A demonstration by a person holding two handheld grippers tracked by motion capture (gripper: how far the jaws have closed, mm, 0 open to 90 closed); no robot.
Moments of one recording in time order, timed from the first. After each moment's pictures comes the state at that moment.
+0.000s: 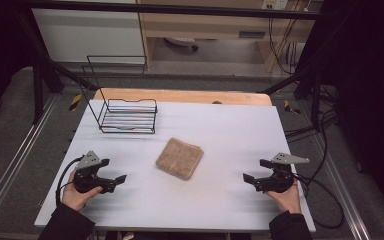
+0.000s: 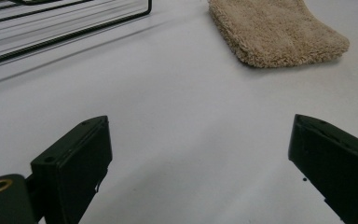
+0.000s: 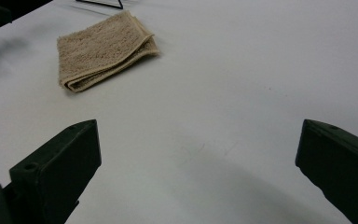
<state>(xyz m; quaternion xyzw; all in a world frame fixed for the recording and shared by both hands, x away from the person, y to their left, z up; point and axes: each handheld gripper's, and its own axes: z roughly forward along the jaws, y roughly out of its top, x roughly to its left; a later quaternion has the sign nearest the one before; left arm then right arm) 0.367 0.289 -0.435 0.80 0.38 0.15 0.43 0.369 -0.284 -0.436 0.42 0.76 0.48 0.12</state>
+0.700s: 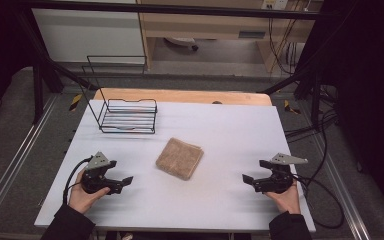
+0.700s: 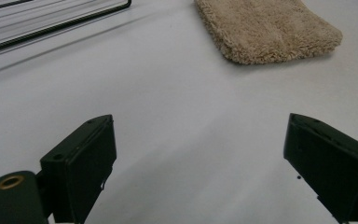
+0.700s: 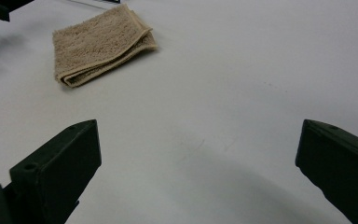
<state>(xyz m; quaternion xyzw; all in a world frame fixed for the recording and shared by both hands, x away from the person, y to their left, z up) 0.366 0.264 -0.435 0.81 0.38 0.14 0.42 0.368 -0.282 -0.437 0.42 0.77 0.47 0.12</state>
